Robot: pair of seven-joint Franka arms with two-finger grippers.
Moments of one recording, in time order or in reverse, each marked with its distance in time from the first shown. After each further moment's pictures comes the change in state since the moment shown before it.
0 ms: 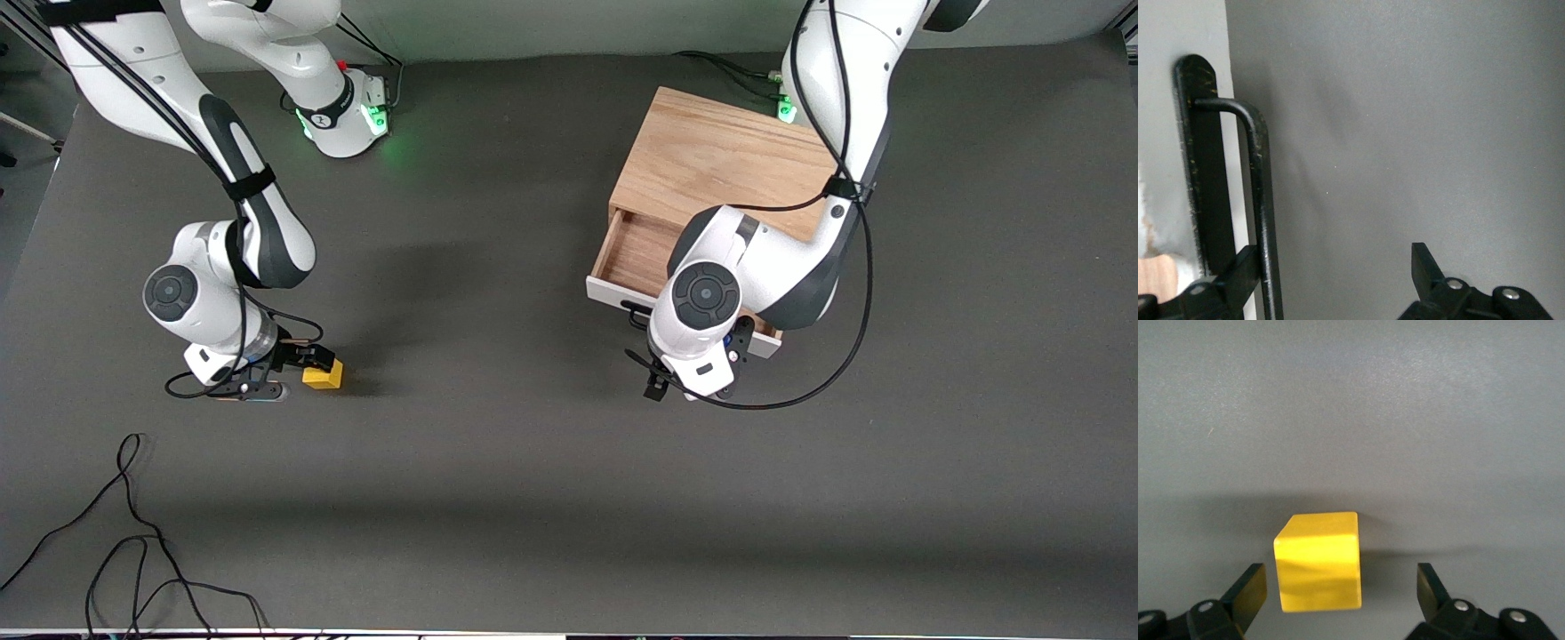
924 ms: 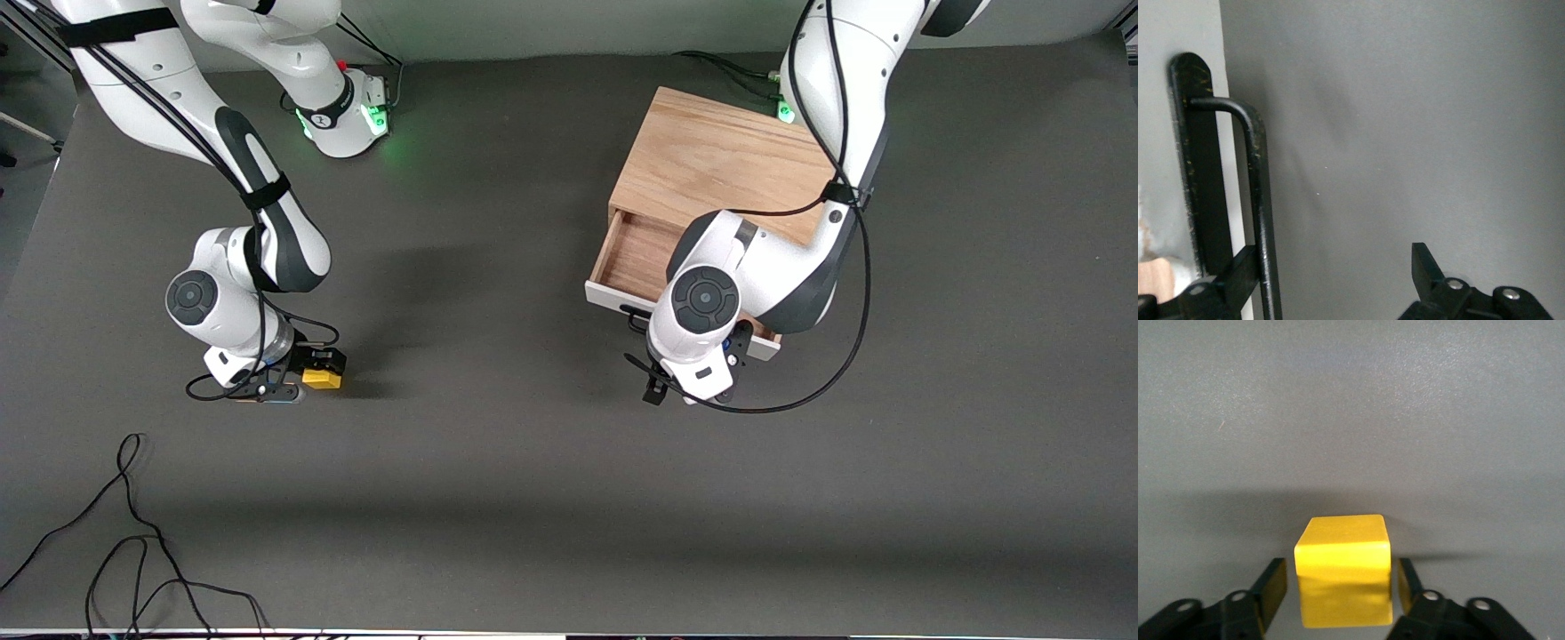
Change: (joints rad) left arm 0.001 0.015 -0.001 0.014 0.001 0.035 0.000; right arm 0.020 0.030 0.006 0.000 0.036 0.026 -0.009
